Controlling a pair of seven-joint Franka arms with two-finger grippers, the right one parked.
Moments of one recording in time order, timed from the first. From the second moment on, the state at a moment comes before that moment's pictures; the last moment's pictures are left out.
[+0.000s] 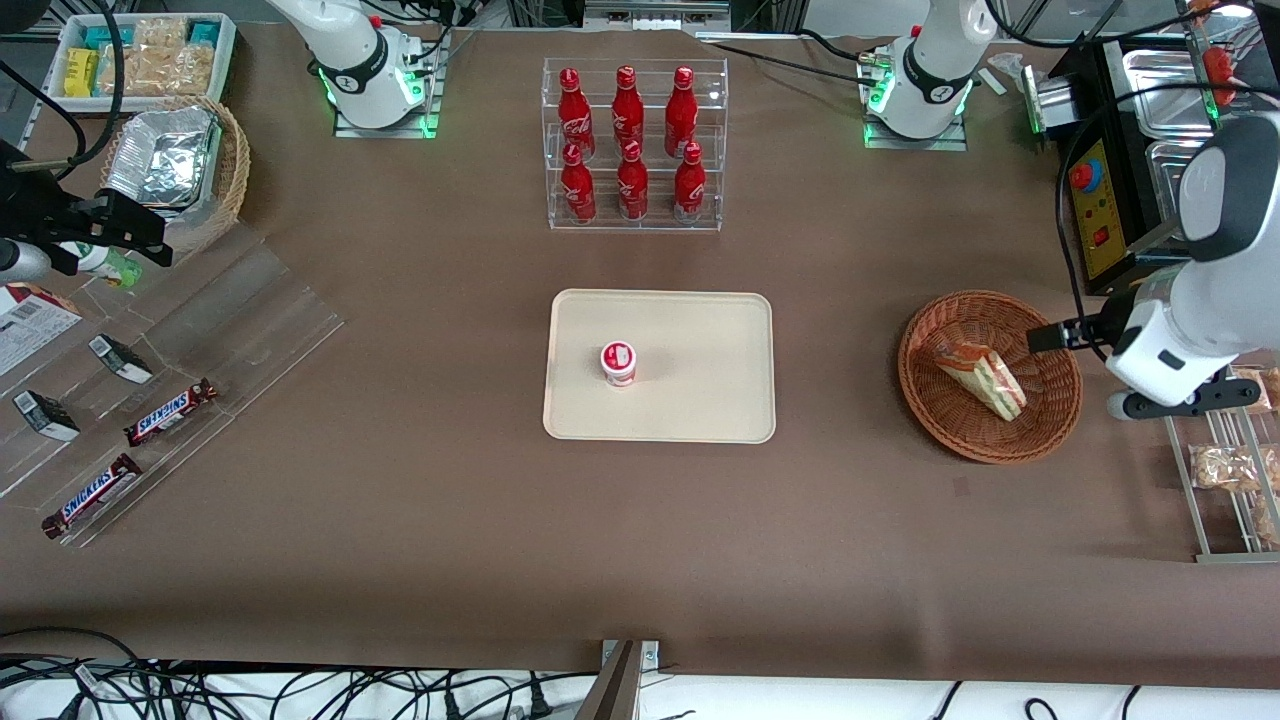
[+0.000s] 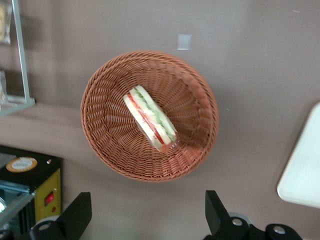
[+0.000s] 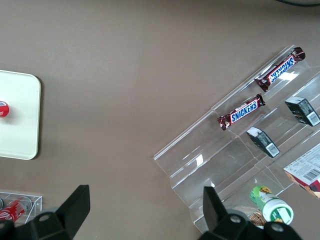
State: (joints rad) arm -0.06 0.36 0.06 -1.45 0.03 1.57 -0.24
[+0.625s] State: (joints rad) arm -0.03 0.36 0.06 -1.69 0.03 1.87 -0.68
